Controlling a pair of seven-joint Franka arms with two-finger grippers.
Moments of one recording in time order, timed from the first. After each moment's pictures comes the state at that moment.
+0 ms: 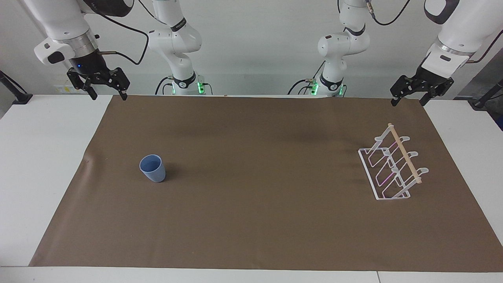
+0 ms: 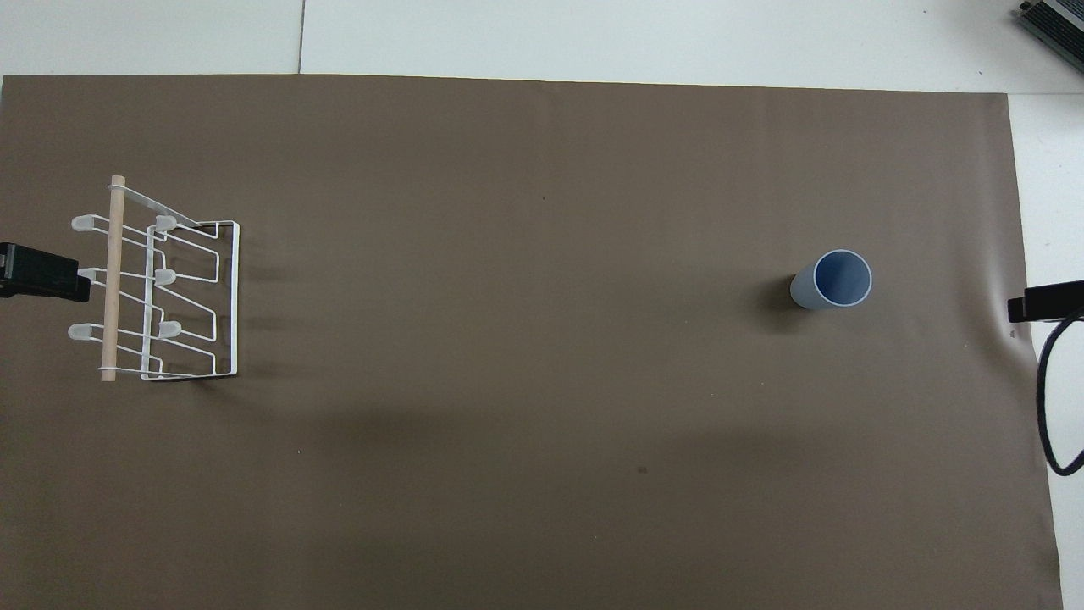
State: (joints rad) left arm 0.17 -0.06 -0.17 -1.60 -0.03 1.53 0.03; right arm 0.03 -0.13 -0.17 -1.71 -0.01 1.62 -0.11
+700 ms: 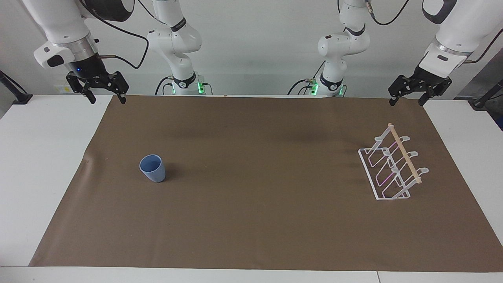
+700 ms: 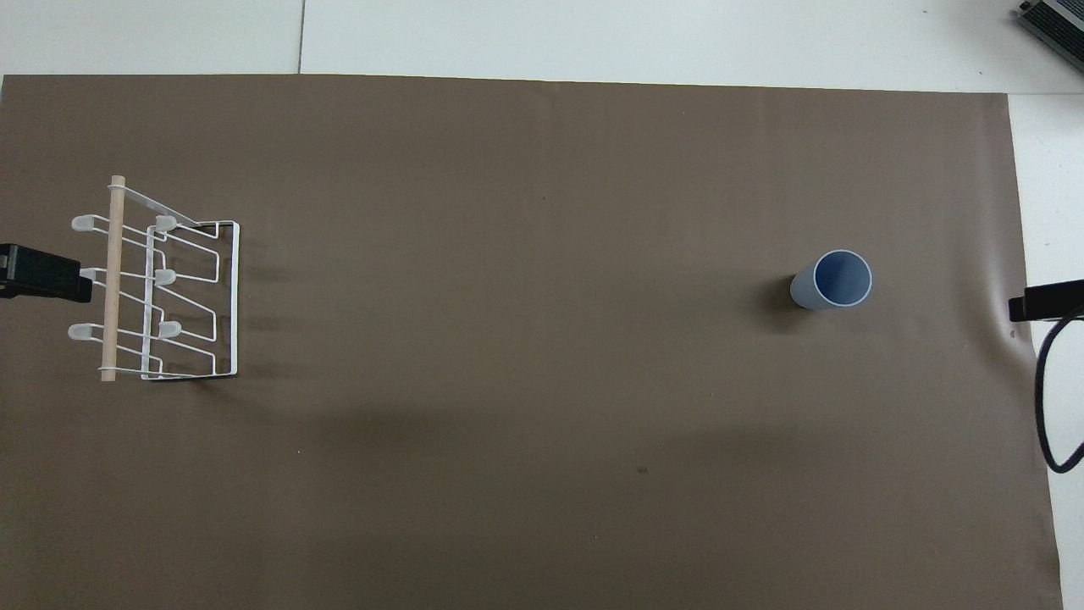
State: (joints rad) left arm 0.16 -0.06 -0.18 -1.60 -0.03 1.53 0.03; right arm 0.03 -0.12 -0.18 -1.84 -0.01 1.83 -0.17
